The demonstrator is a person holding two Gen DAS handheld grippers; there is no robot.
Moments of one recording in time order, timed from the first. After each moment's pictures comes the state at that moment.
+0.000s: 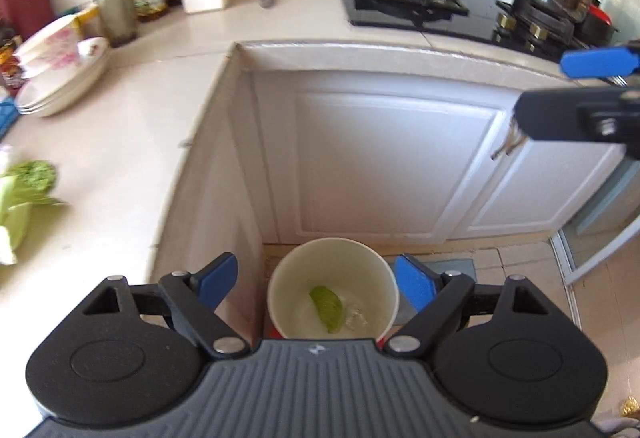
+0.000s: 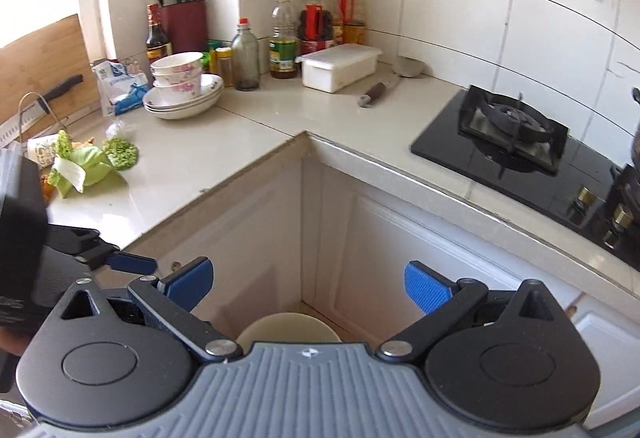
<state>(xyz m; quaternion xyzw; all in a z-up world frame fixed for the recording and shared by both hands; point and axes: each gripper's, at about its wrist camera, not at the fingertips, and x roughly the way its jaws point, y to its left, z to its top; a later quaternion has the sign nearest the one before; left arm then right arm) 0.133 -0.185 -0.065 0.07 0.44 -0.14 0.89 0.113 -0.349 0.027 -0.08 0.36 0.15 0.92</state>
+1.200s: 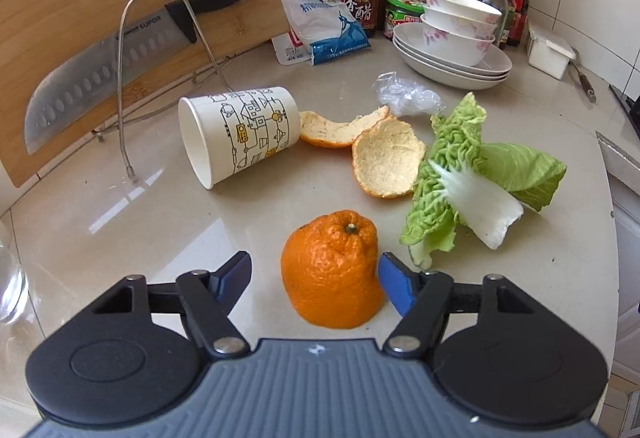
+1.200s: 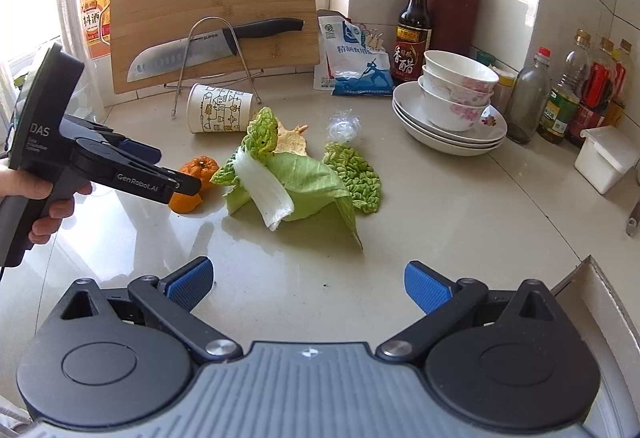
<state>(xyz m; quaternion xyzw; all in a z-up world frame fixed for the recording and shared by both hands) 0.138 0.143 -0.084 -0.07 0.40 0.14 0.90 0.181 -0.085 -0.026 -0.19 0.35 0.41 0.82</state>
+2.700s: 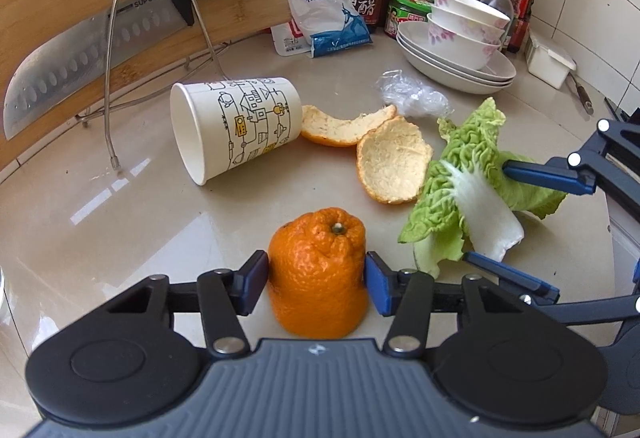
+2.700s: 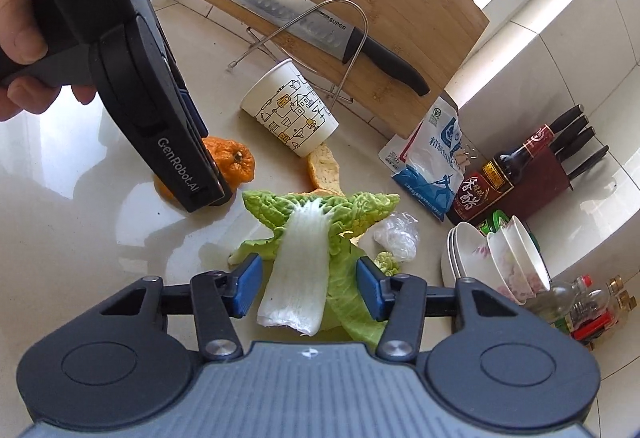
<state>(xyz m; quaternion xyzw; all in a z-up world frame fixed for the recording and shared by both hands) 0.146 0.157 -0.090 -0.10 0.41 0.12 0.90 0.161 0.032 -0.086 -0.46 0.14 0.43 0.76</state>
